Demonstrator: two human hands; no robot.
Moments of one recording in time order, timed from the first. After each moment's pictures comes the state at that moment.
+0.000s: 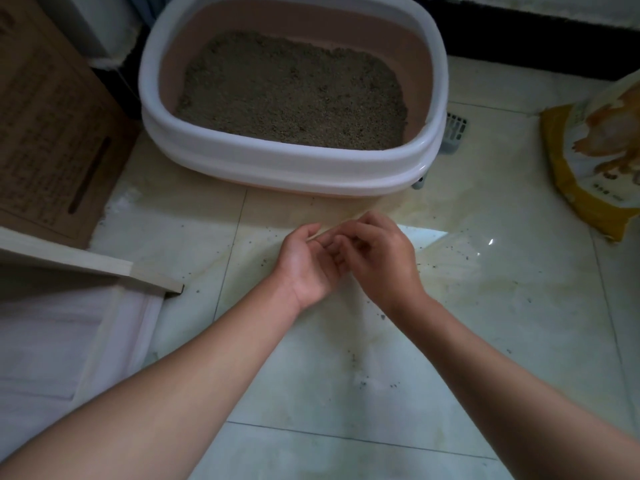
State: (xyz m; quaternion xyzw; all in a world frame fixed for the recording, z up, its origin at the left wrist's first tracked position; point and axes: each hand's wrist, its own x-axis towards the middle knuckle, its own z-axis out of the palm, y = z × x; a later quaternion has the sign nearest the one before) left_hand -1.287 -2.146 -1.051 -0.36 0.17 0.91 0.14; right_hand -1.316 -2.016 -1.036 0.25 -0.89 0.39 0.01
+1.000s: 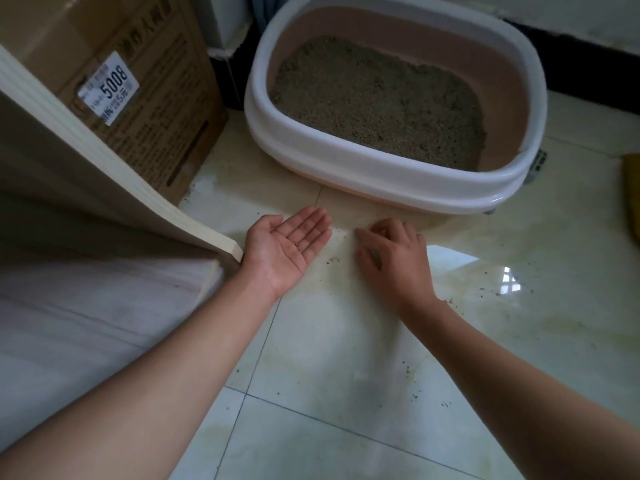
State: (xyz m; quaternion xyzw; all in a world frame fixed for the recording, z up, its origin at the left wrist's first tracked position) left_hand -1.231 -2.261 -1.035 -0.37 0.13 0.92 -0.04; right_hand -1.312 -2.077 -1.070 0.34 -0.92 0.19 0.03
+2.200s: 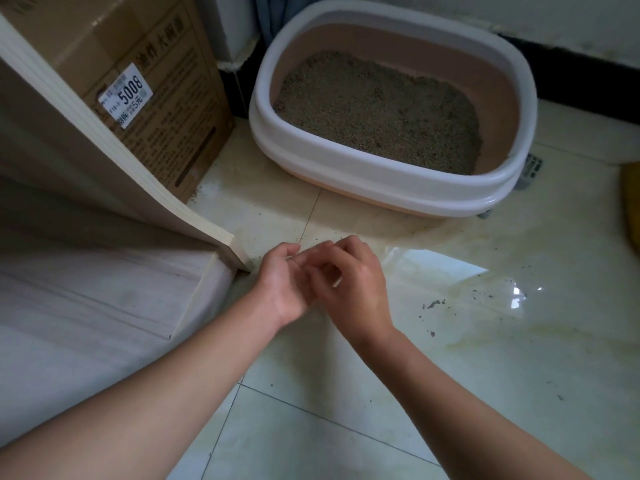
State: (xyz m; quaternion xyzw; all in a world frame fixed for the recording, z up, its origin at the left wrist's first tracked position) left_hand -1.205 -2.227 -1.032 -0.45 0.21 0.87 0.05; right_hand -1.244 -2.108 -1.038 0.31 -0.85 0.42 -0.02
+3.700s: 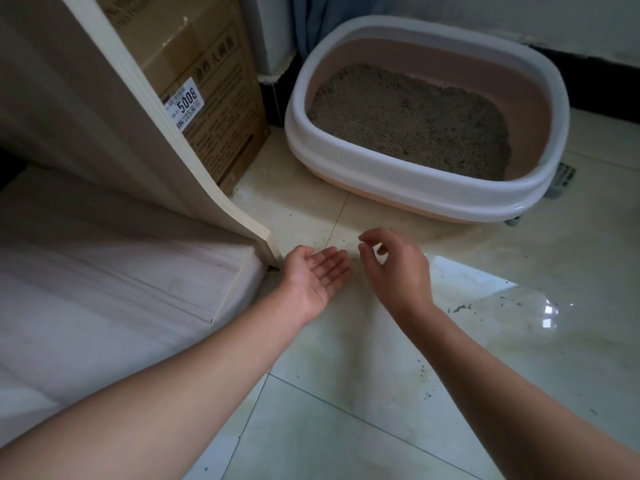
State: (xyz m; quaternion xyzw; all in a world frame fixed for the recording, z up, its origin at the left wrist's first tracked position) left_hand -1.194 -2.227 -1.029 -0.50 0.21 0.84 -0.04; right_hand -1.274 -2.102 -1.039 0.28 -0.89 0.36 -0.03
